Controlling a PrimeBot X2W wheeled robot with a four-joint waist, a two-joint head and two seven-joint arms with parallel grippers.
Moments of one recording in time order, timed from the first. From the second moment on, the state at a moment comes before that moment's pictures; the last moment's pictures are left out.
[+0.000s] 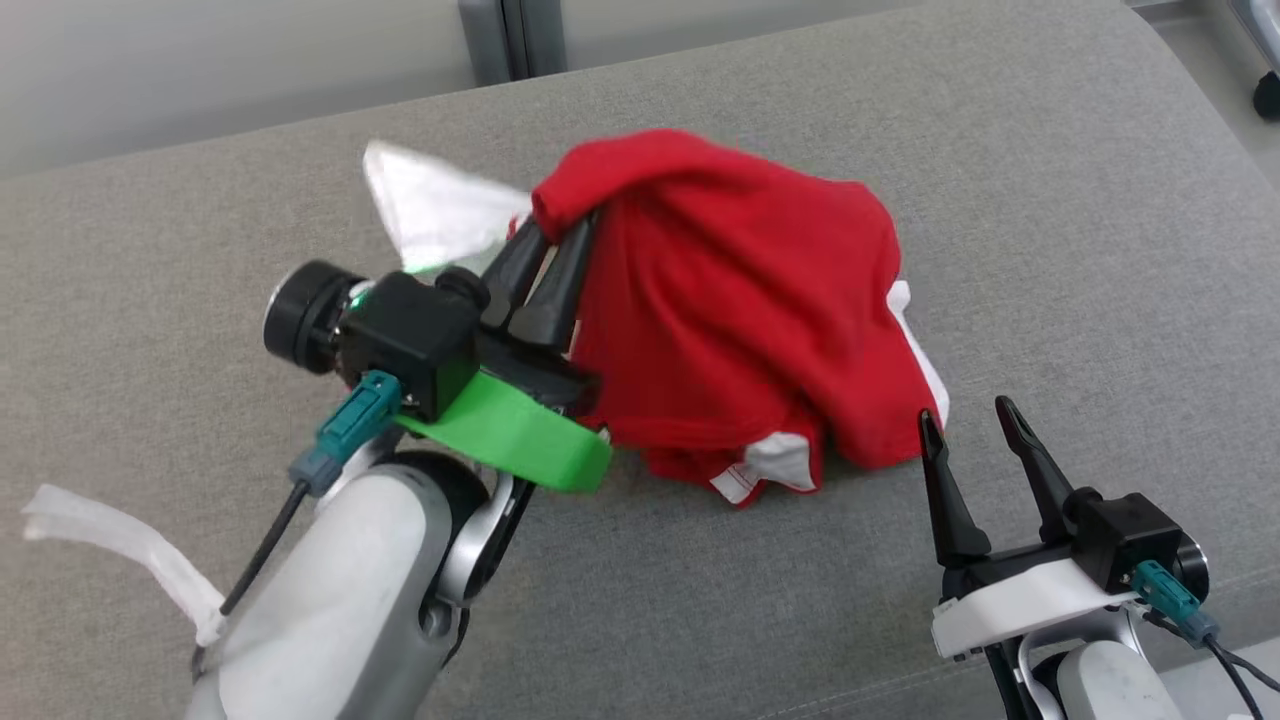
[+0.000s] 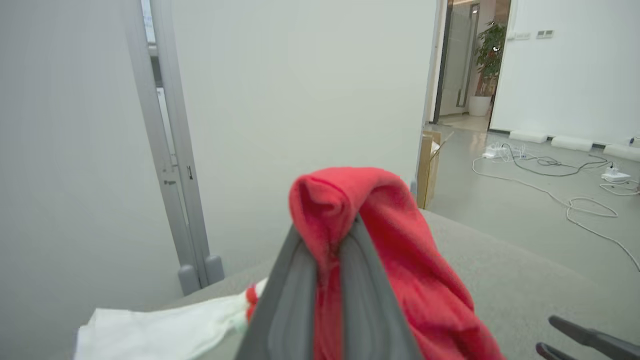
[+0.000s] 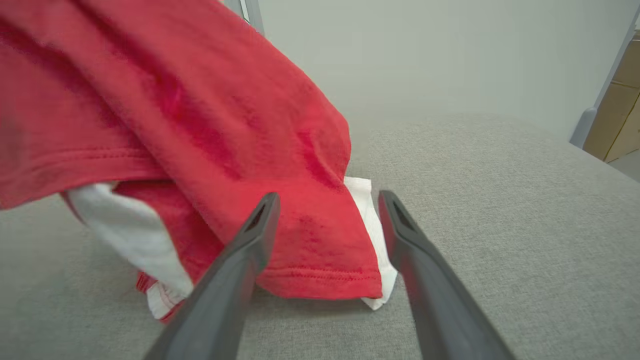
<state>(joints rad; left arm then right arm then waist) -0.51 0.19 -0.55 -0.12 -0.38 0.07 0.01 -0.04 -0.05 0.06 0.12 0.13 0.13 -0.26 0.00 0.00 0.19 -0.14</state>
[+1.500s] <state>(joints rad) -0.67 0.51 -0.02 0.74 -0.42 0.04 -0.07 -0.13 -0.05 0.10 0.12 0.10 0.13 -0.26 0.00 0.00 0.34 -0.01</state>
